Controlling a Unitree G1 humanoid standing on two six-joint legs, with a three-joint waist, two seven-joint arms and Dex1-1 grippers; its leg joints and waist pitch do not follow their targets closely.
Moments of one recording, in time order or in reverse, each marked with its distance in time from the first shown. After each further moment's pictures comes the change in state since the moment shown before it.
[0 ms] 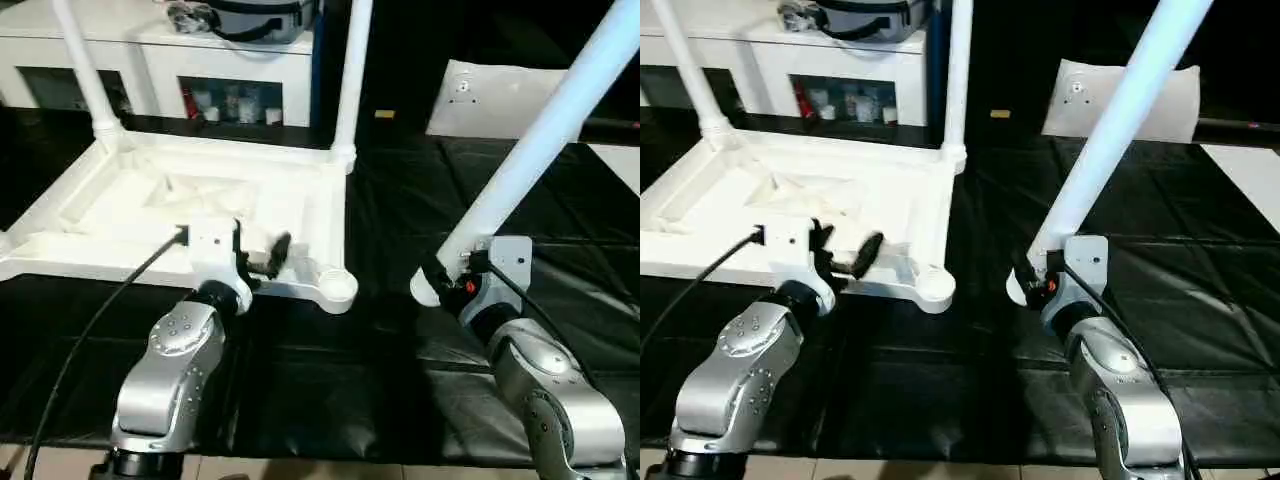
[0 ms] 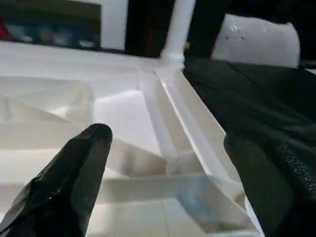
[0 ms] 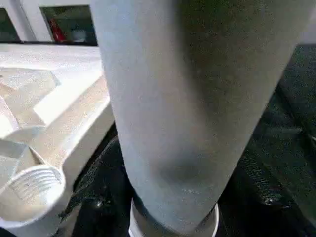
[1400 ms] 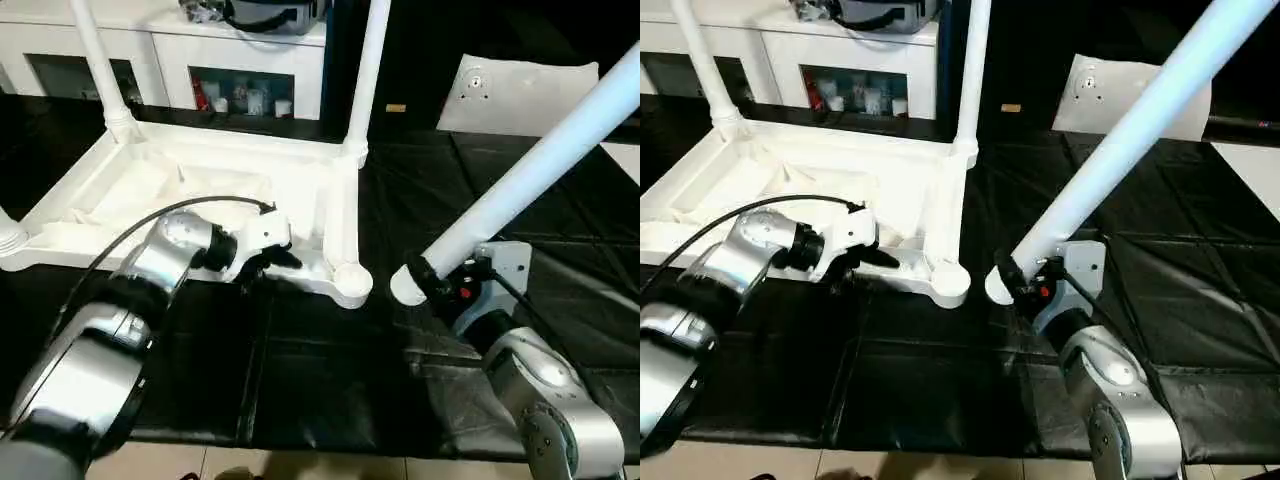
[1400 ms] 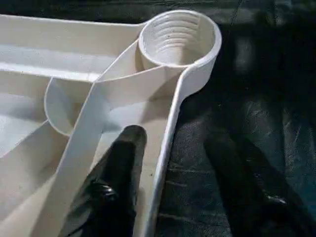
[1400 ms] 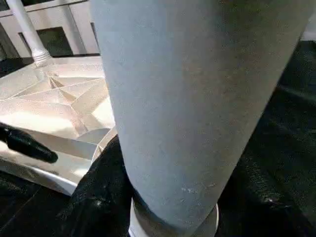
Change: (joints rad) left arm -0.744 0.290 -0.363 1.189 0.268 -0.613 -1.076; right arm 0.047 0.019 0.007 -0.019 0.091 -0.052 0.093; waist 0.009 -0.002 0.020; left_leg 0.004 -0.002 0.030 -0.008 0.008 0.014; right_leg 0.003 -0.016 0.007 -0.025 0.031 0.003
